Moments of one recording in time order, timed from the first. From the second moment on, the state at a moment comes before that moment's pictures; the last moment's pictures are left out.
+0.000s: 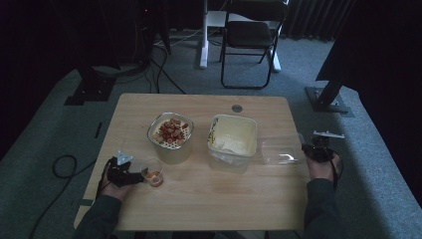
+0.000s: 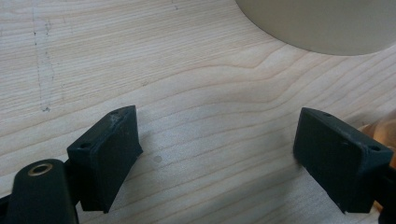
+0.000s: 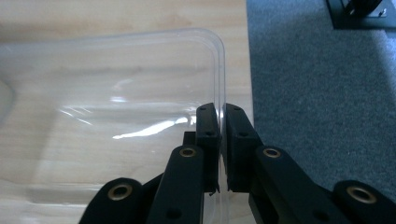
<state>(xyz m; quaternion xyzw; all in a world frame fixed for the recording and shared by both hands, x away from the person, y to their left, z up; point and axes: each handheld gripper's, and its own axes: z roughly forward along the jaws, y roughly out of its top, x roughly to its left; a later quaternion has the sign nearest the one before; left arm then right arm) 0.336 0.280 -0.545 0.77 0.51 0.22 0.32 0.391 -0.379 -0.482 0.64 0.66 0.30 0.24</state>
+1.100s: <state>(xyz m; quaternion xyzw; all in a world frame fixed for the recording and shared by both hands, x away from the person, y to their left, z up) 0.336 0.280 -0.545 0.77 0.51 0.22 0.32 0.378 -0.352 -0.330 0.56 0.63 0.41 0.34</state>
